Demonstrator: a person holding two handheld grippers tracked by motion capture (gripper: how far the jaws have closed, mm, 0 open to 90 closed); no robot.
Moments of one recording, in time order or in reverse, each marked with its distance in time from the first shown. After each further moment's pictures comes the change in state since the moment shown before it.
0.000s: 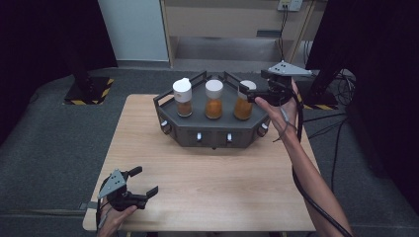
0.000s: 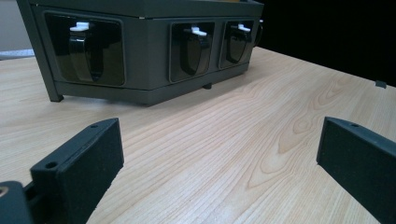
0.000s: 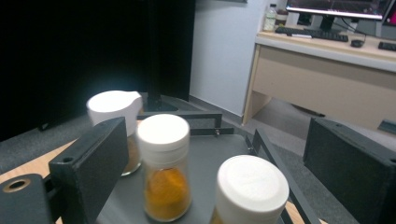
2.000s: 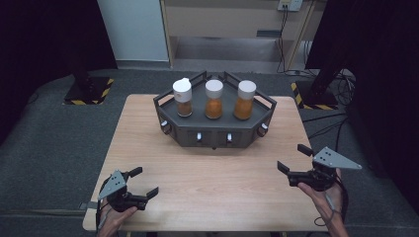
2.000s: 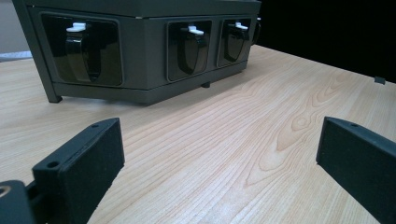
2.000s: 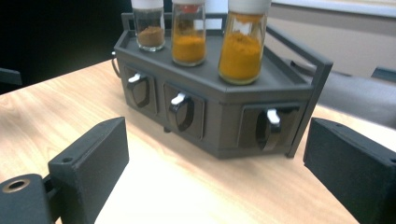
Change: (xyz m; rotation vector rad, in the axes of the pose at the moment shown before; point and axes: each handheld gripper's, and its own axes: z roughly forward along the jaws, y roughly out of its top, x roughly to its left) left arm -0.001 0.000 -0.001 0.003 -0.006 0.015; right arm 0.024 -0.147 -0.162 0.080 0.004 0.054
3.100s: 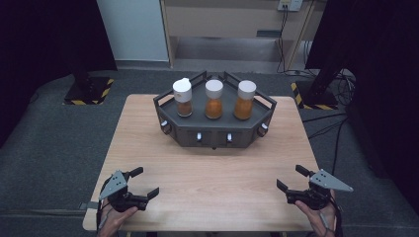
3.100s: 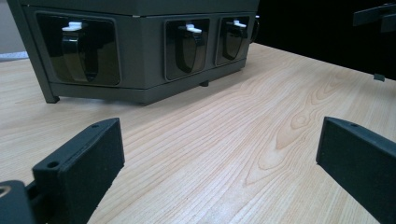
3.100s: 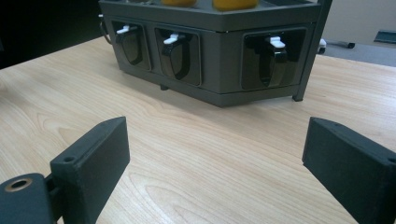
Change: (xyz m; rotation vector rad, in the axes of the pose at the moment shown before) left arm 0.000 0.001 0.002 0.006 -0.007 0.011; right arm 0.005 -0.073 0.001 0.028 -0.026 0.062
